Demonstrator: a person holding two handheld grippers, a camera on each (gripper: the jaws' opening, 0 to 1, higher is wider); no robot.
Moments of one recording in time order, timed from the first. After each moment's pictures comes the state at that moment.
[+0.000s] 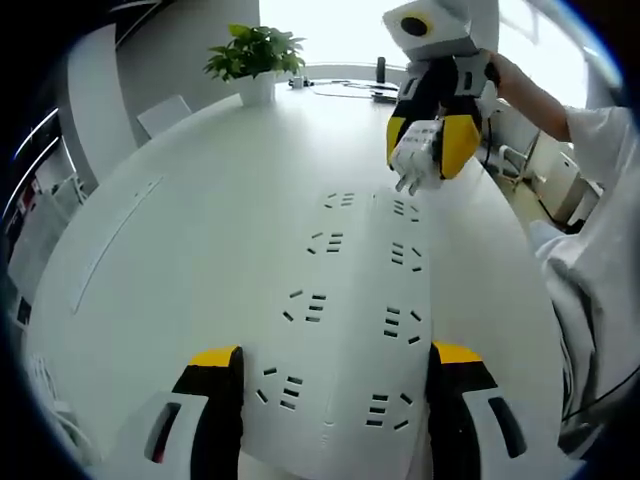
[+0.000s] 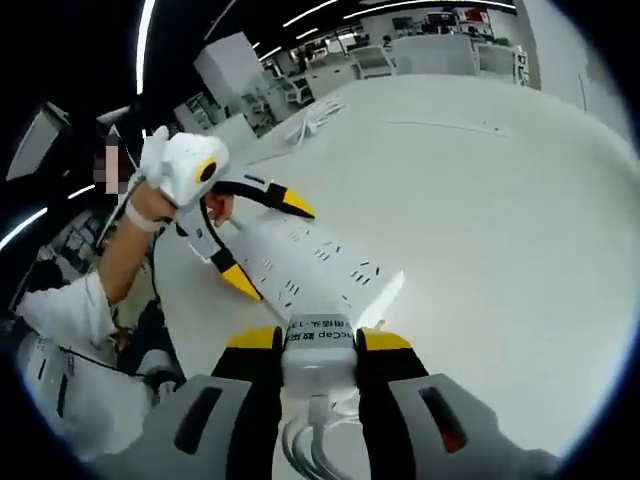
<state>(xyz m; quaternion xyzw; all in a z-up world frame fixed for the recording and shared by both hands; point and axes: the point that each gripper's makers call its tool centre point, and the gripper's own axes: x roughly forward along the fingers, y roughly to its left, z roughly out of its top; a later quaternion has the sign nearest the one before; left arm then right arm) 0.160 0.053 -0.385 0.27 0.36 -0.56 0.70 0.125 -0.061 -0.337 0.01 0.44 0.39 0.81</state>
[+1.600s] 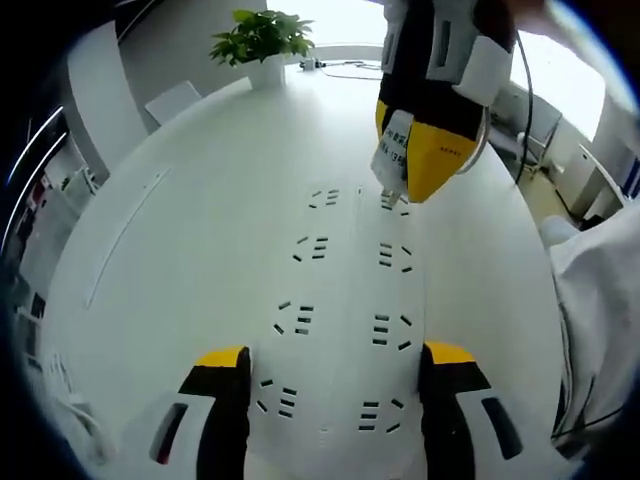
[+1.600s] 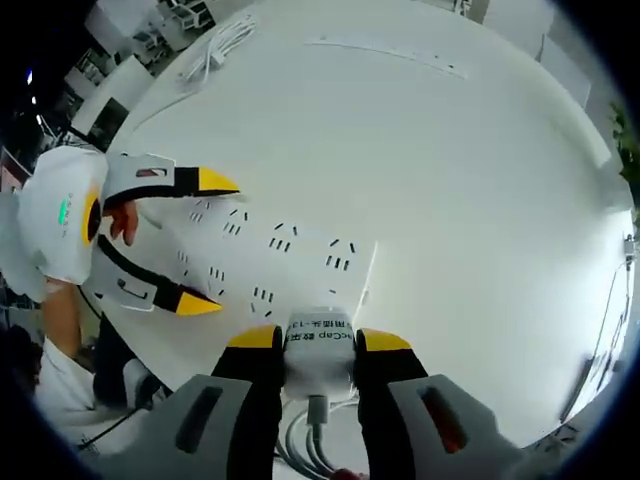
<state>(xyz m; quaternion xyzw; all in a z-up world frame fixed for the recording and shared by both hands) 0.160 0.052 -0.377 0.30 0.38 -0.51 0.71 0.135 -0.055 -0.334 -0.10 0.62 0.19 0.75</state>
